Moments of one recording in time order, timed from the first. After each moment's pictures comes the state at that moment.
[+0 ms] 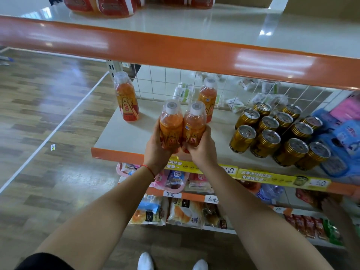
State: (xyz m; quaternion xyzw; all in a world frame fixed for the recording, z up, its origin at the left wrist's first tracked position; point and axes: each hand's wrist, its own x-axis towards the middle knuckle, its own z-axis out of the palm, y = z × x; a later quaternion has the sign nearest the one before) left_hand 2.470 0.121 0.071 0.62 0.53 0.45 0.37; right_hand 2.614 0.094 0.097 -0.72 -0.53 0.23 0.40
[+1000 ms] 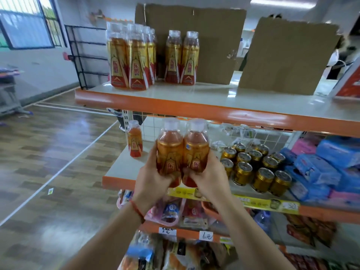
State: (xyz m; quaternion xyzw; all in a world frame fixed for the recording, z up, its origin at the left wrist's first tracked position) left_hand 2.453 -0.019 0.208 0.67 0.49 0.49 0.27; right_hand 2.623 -0.040 0.224 -0.68 -0.59 0.16 0.41
